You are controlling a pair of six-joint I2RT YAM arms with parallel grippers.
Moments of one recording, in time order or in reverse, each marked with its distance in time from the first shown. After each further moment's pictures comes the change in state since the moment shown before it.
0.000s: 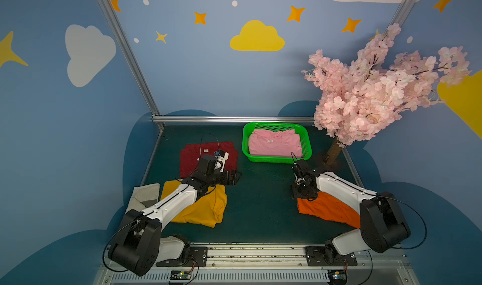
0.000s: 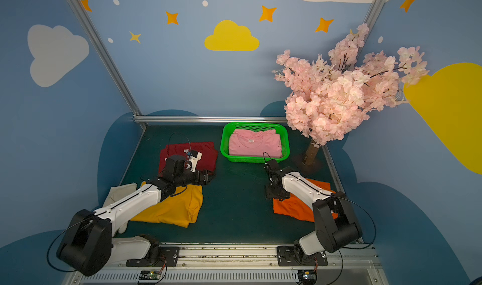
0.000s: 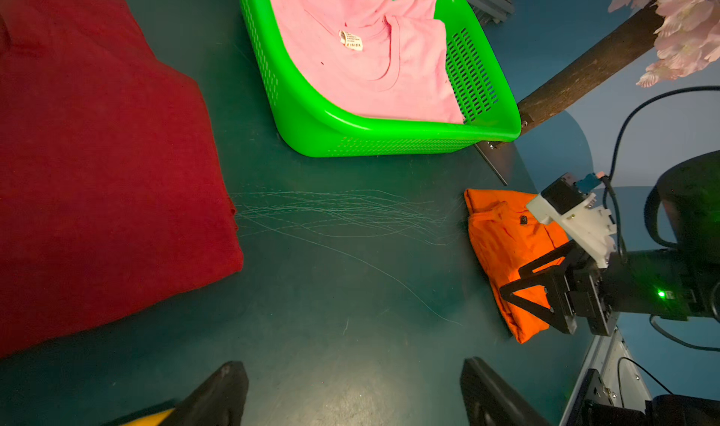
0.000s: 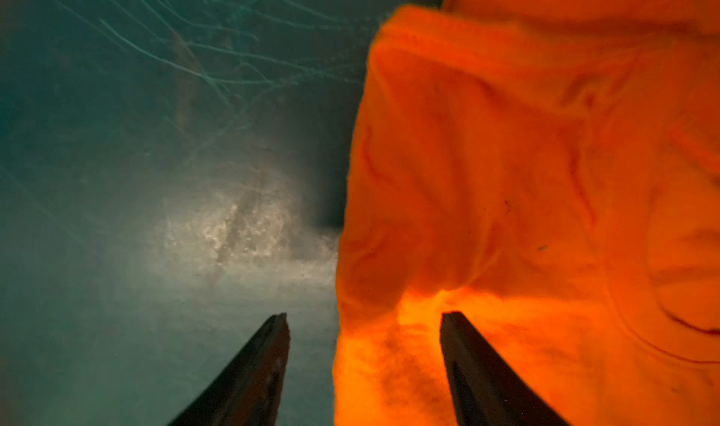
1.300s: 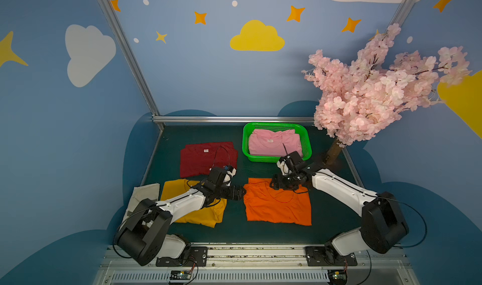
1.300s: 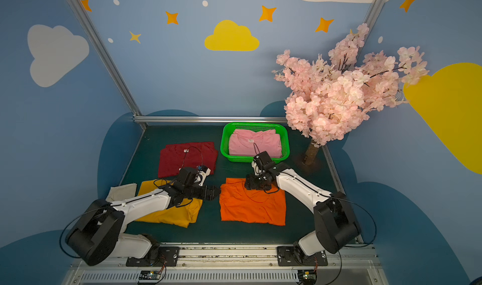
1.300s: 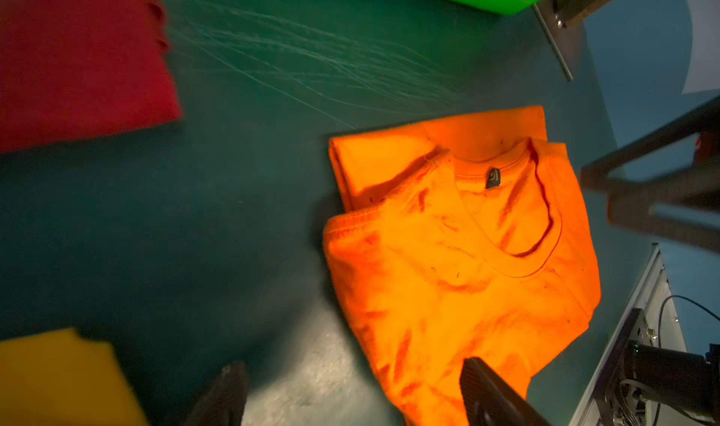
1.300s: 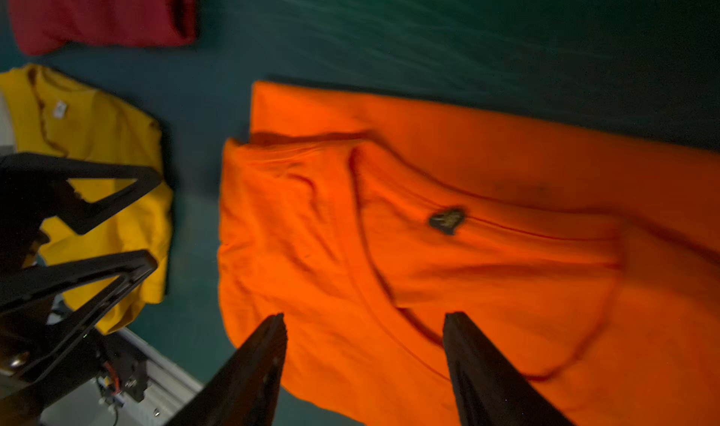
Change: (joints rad) left arm -0.152 0.121 -0.086 0.011 -0.058 -0.020; right arm 0.036 -0.029 0.095 0.166 -0.314 0.090
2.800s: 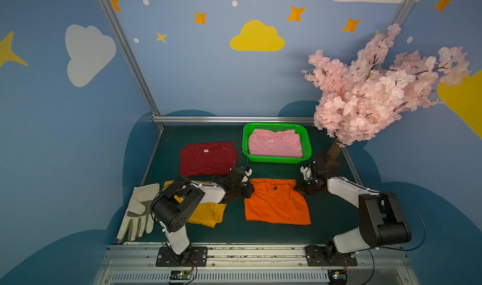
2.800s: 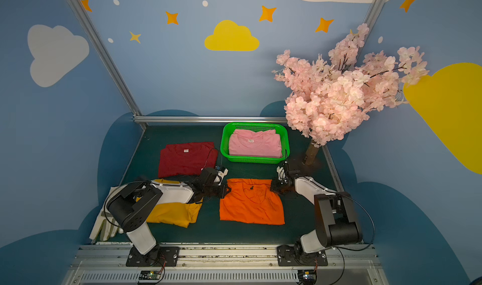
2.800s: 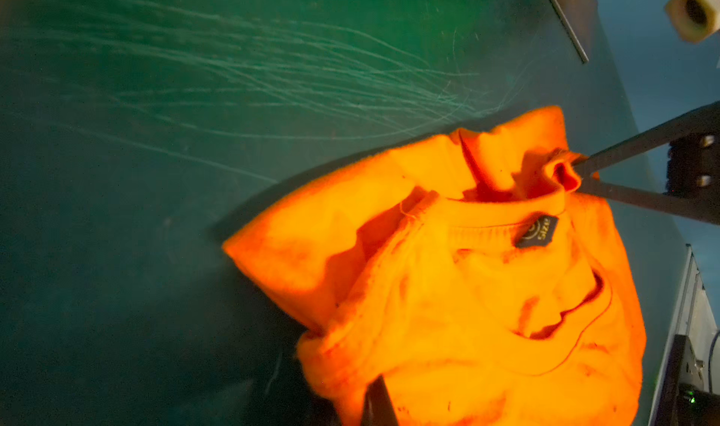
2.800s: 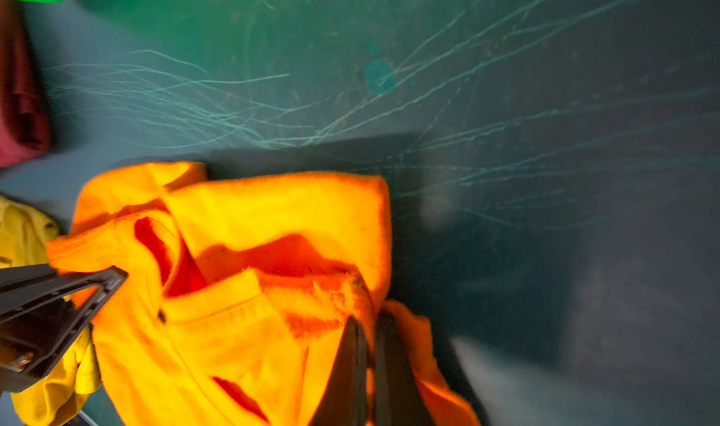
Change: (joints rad) left arm -0.129 0.298 0.096 0.252 -0.066 -0.069; right arm -0.302 0.006 -0.264 0.274 -0.133 -0.091
